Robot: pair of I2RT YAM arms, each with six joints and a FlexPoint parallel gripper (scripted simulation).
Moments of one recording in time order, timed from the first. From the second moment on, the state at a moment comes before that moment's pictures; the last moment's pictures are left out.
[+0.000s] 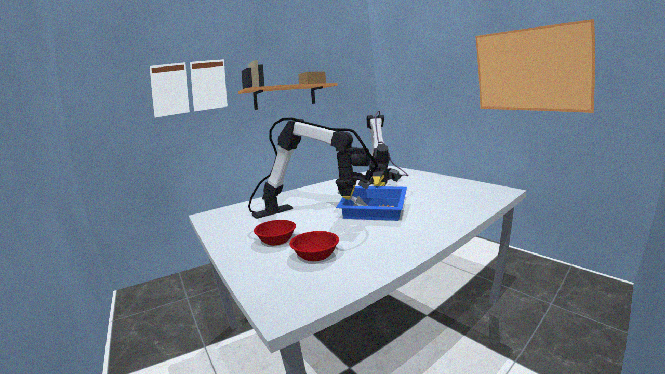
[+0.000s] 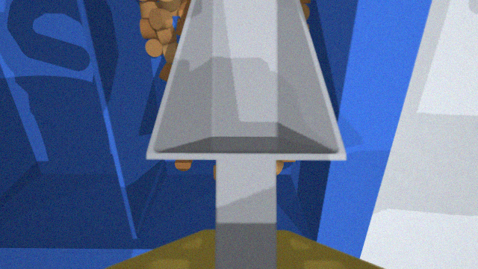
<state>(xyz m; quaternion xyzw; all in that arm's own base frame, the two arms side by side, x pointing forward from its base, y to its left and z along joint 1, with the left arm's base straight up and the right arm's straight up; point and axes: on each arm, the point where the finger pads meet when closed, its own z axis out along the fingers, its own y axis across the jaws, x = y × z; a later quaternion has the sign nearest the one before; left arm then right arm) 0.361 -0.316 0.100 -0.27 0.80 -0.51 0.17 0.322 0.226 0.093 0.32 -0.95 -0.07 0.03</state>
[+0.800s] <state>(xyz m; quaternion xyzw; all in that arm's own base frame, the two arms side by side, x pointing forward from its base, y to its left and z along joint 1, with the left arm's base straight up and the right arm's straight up) 0.368 -0.326 0.116 -0.27 0.79 -0.52 0.17 0.332 0.218 0.094 0.32 -0.94 -0.11 0.04</state>
